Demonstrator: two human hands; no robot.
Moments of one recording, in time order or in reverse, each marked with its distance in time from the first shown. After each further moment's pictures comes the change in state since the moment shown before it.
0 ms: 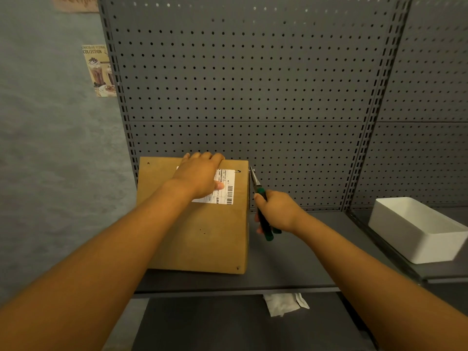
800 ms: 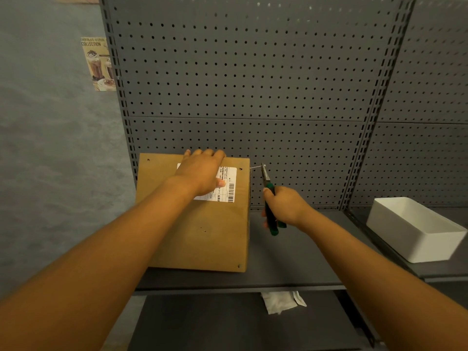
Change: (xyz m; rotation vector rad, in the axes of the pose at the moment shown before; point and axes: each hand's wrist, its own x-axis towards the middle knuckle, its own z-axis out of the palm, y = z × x) left_hand 0.001 0.002 -0.001 -0.004 -0.016 -0.004; right_hand 0.003 0.001 -0.009 0.029 0.060 0.061
